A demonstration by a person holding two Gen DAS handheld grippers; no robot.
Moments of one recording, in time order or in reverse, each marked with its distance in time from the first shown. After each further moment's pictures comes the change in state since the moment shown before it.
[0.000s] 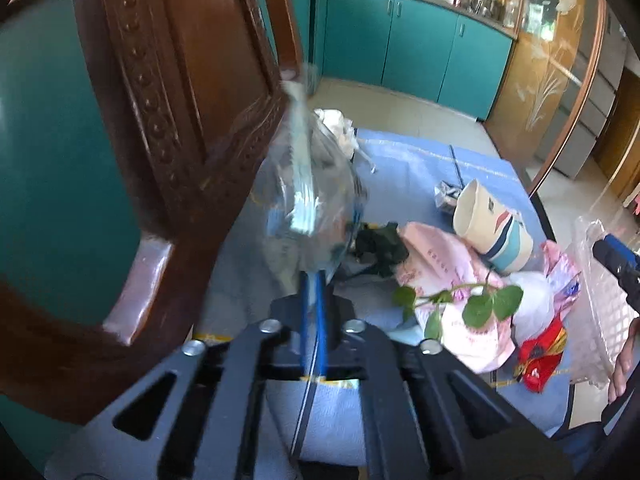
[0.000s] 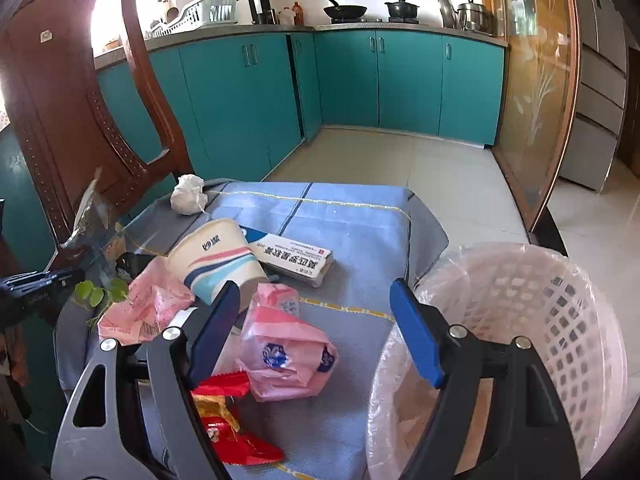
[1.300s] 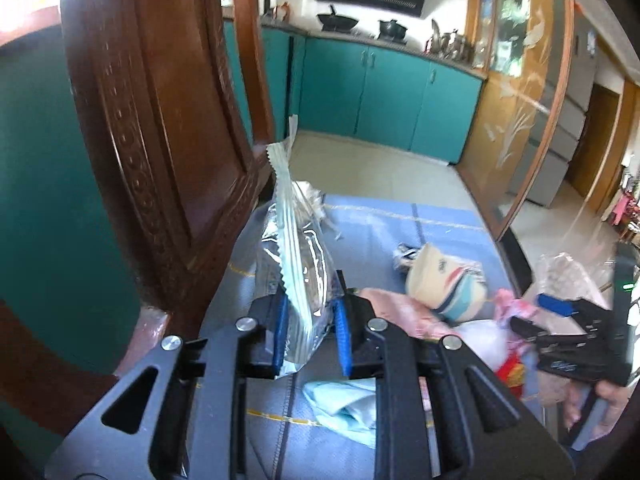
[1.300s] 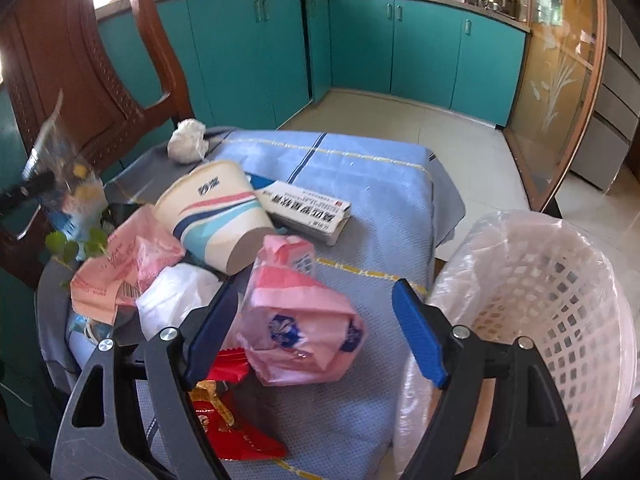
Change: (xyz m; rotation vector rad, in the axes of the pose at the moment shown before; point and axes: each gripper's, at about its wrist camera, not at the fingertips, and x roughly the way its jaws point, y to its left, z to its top) left arm -0.050 -0.010 0.014 0.022 -0.184 -0.083; right arm 0.045 0.021 -0.018 -0.086 0.152 -0.015
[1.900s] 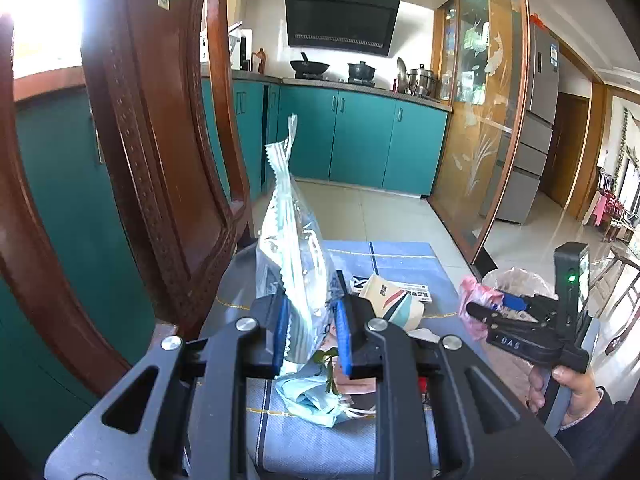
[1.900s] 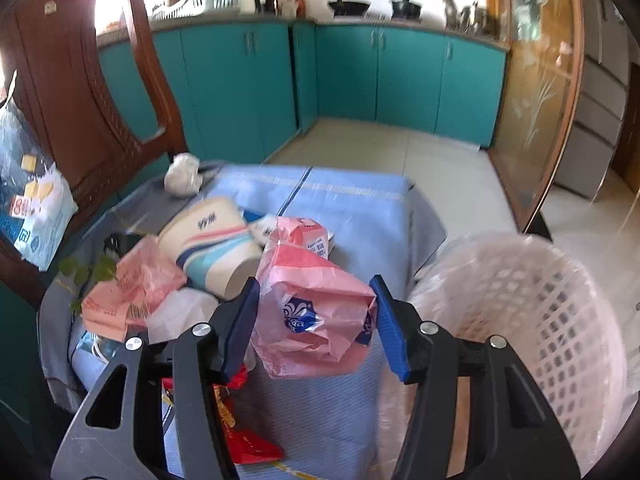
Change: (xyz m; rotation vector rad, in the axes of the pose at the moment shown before) left arm -0.084 -0.026 -0.003 0.054 -0.163 -0.063; right arm -0.041 -0.009 0.000 0.043 -0.176 -0.050
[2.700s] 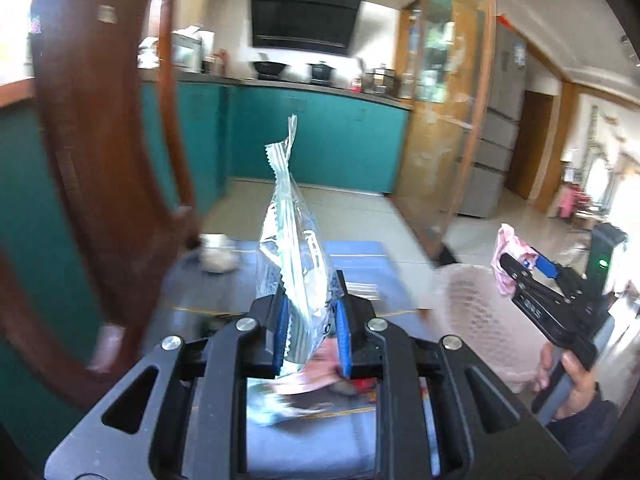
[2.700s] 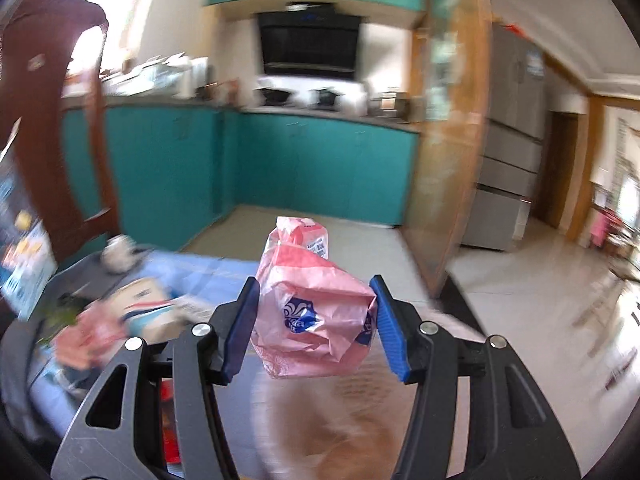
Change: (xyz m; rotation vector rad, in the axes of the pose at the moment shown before) left arm 0.002 -0.037 0.001 0.033 0.008 -0.201; right arm -0.097 -0.052 -0.006 0.090 -0.301 -0.379
